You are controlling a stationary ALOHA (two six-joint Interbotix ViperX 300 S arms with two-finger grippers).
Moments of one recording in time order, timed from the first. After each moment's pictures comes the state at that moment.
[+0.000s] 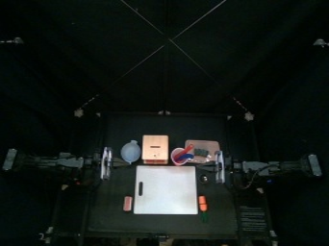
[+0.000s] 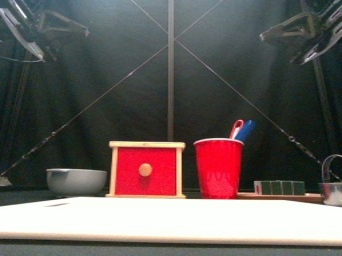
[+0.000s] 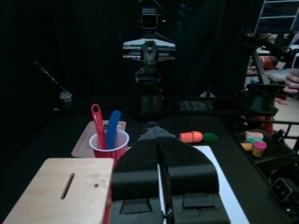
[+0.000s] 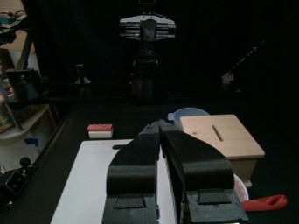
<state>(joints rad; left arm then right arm) 0.00 -0.96 1.19 0.00 -0.29 0.00 0.00 -0.97 1.18 0.00 -0.29 0.00</state>
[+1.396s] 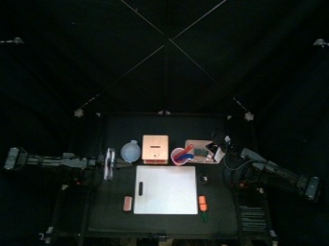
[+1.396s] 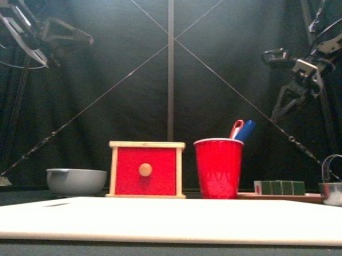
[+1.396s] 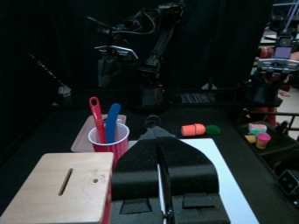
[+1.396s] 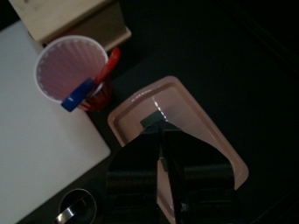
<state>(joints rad) 0.01 -0.88 1.21 0.02 -0.37 0.00 -0.57 -0.83 1.03 0.04 0.49 0.02</state>
